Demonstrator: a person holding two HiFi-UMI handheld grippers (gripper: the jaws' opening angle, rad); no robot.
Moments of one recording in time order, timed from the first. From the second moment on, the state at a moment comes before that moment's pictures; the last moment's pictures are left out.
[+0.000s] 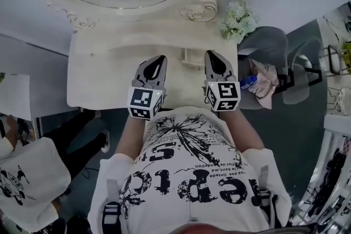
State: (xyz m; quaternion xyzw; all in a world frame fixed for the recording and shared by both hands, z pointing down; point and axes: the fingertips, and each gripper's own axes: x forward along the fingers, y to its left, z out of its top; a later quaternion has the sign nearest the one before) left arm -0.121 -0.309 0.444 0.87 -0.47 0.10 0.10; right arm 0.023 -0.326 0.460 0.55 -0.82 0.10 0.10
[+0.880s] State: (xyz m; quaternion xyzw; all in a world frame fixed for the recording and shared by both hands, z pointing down) left arm -0.108 -0.320 0.406 0.87 -0.48 0.09 0.06; right arm 0.036 -0.326 0.416 0.54 -0.84 0.06 0.04
